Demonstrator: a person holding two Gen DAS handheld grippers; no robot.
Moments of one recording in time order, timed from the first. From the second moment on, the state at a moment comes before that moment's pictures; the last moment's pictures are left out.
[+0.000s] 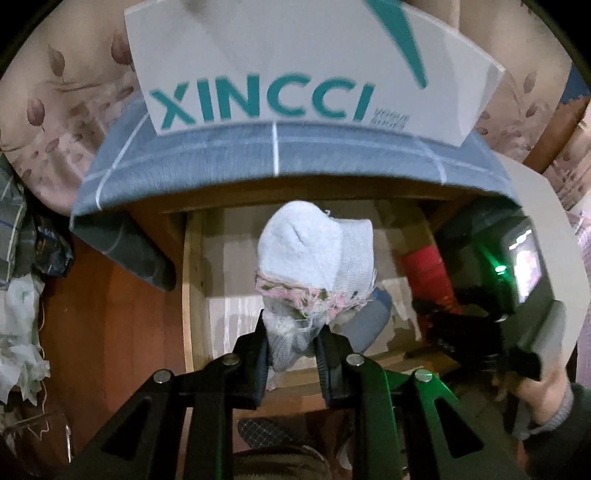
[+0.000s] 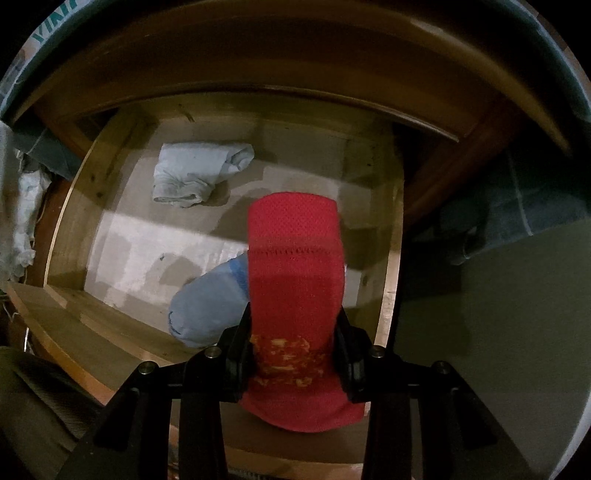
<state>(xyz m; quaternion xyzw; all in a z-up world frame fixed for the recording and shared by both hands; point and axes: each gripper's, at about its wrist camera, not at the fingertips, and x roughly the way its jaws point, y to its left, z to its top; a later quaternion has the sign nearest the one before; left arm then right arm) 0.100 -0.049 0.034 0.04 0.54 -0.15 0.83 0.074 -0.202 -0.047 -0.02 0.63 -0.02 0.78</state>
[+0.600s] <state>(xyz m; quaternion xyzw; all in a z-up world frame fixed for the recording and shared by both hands) 0.092 -0.044 0.164 0.02 0.46 -0.19 0.87 0.075 -0.202 -0.048 -0.02 0.63 -0.02 0.78</state>
